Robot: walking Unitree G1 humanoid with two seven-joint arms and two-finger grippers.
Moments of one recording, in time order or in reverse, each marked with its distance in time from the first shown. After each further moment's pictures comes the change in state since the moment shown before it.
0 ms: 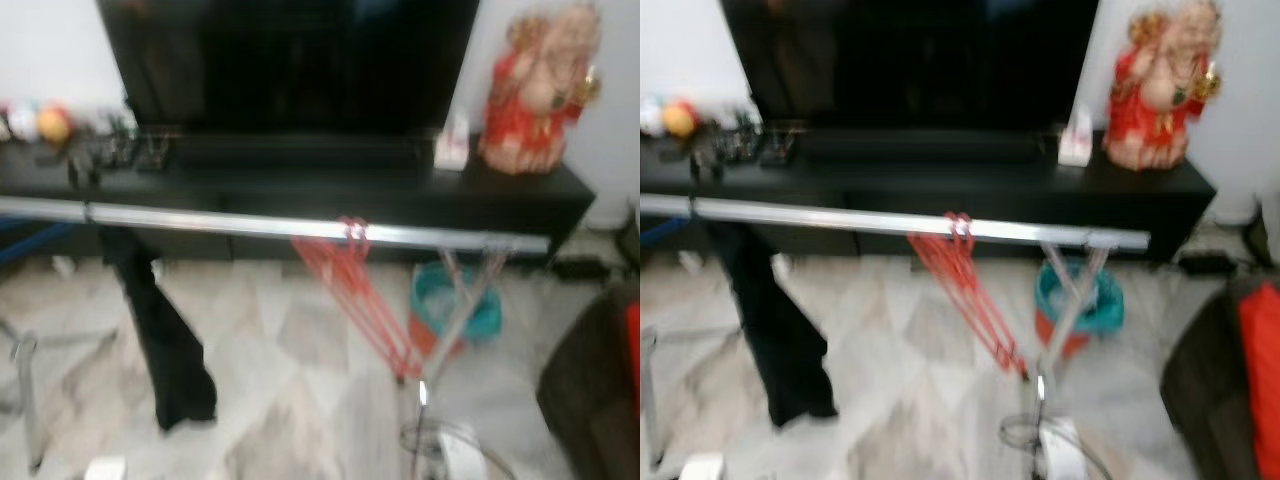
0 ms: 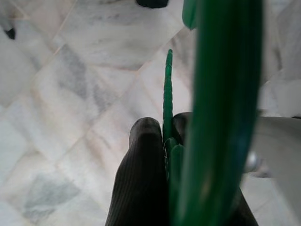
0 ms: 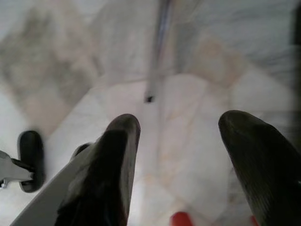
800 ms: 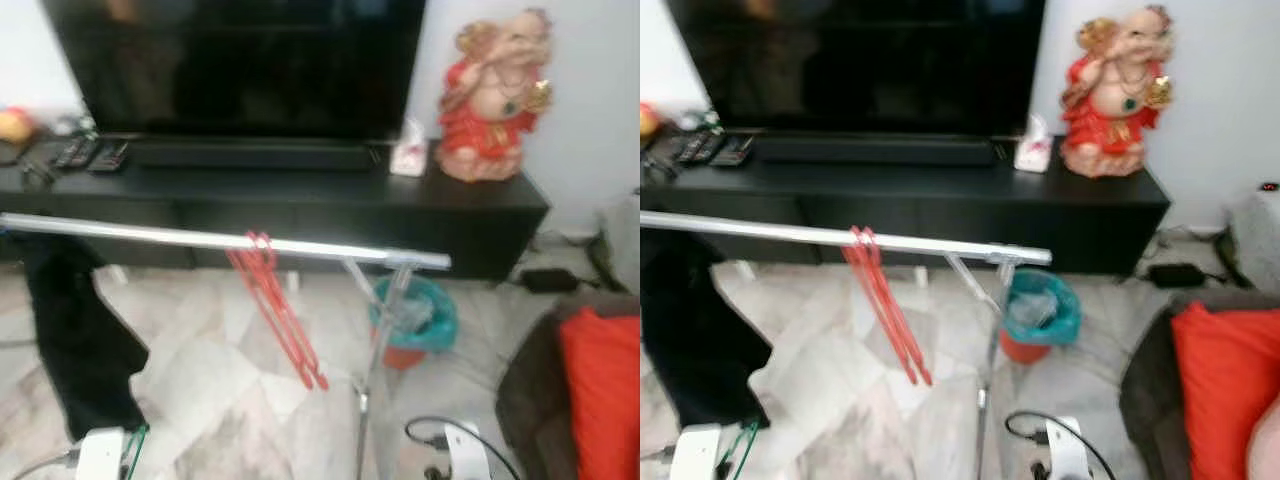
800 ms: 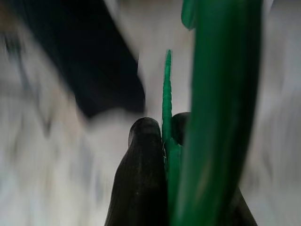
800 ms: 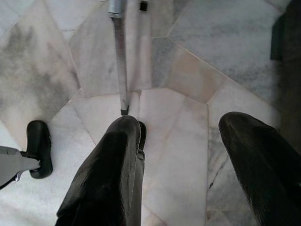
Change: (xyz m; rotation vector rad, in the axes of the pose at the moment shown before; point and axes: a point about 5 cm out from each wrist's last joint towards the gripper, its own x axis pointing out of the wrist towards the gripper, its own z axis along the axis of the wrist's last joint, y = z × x) left arm -0.006 -0.018 0.084 0.057 -0.553 0.134; right arm 0.001 0.007 0.008 0.038 -0.029 0.018
